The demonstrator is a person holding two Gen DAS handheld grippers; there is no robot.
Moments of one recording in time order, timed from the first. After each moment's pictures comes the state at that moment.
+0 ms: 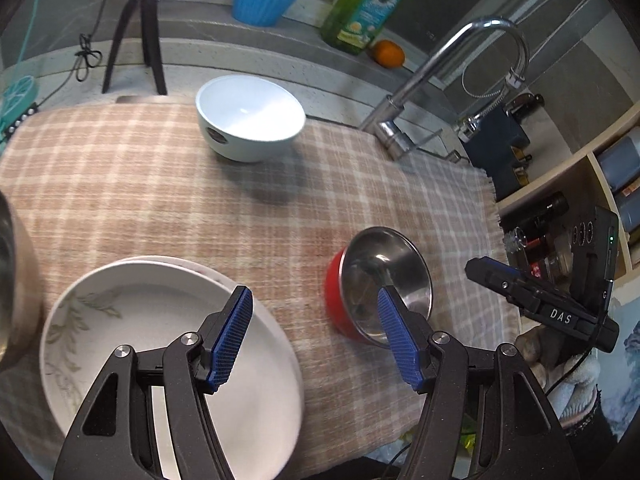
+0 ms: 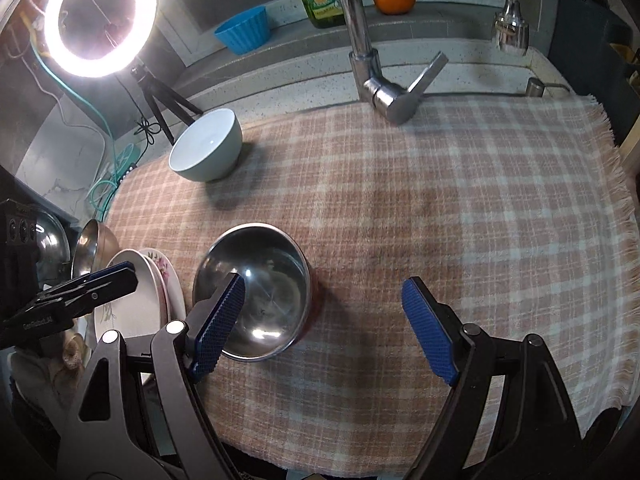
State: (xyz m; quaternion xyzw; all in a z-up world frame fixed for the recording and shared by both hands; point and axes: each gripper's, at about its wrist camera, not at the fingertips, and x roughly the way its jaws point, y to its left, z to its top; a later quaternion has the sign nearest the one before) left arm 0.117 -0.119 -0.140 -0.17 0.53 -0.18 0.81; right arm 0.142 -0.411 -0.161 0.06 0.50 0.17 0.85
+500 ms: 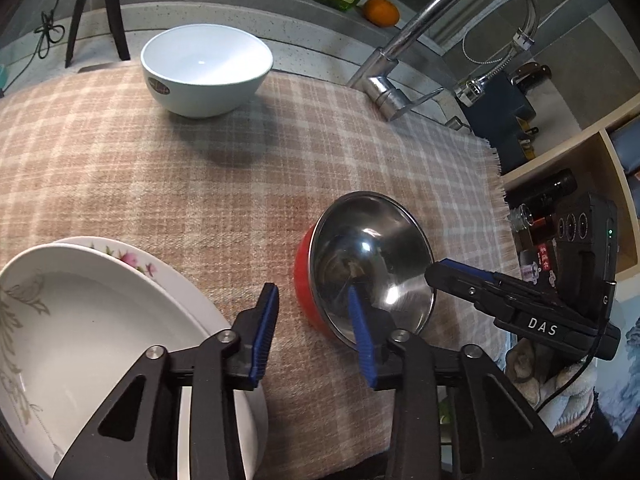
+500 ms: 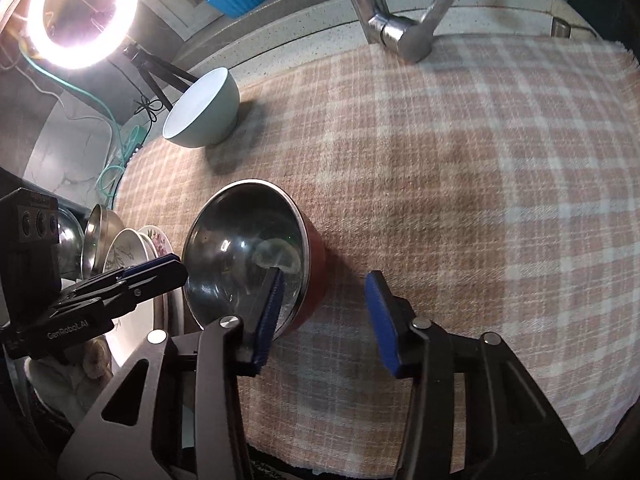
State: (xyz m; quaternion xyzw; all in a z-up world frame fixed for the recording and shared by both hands) left arm 0.126 -0.154 -0.172 -0.16 0.57 -0.20 0.78; right arm 0.150 -0.411 -0.203 0.11 0.54 0.20 0.81
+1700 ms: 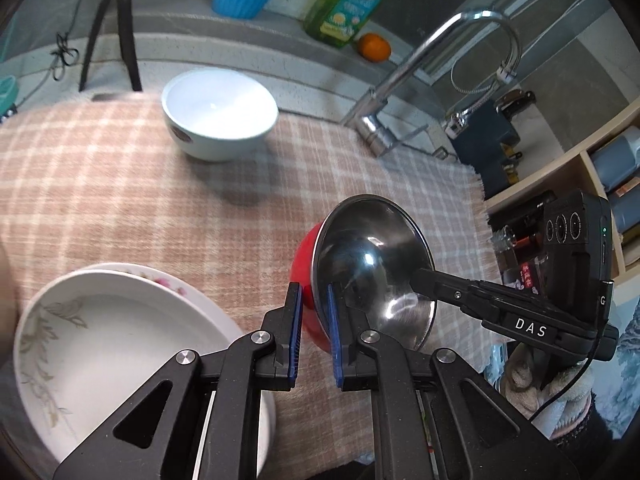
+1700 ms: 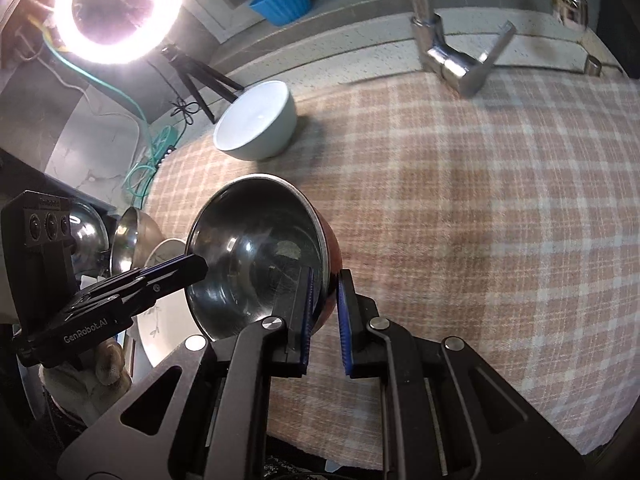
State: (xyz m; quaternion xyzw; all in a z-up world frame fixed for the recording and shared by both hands) left arm 0.124 -0.128 -0.137 -0.18 0.53 -0.20 0.81; right arm 0.149 -0.365 -0.155 0.09 0.53 0.25 0.81
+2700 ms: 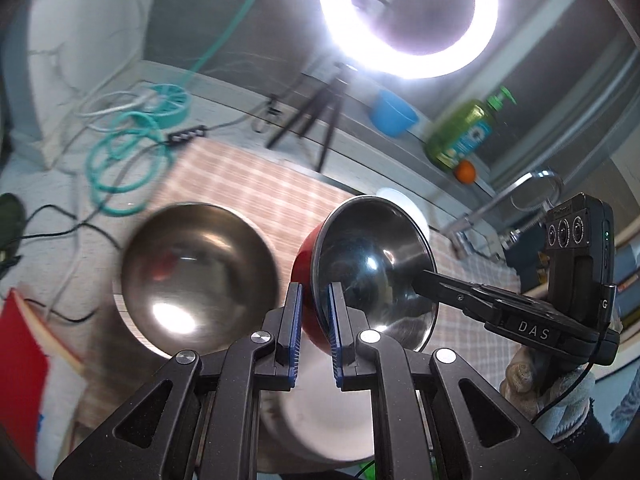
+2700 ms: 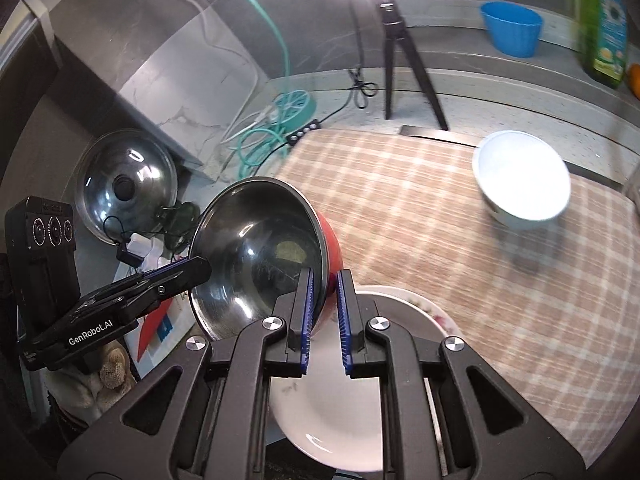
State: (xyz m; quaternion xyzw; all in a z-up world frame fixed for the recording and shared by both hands) left arm 0.061 0.075 -0.094 -0.25 0.44 -0.04 0.86; right arm 0.131 -0.126 -0.113 -0.01 0.49 0.39 0.78
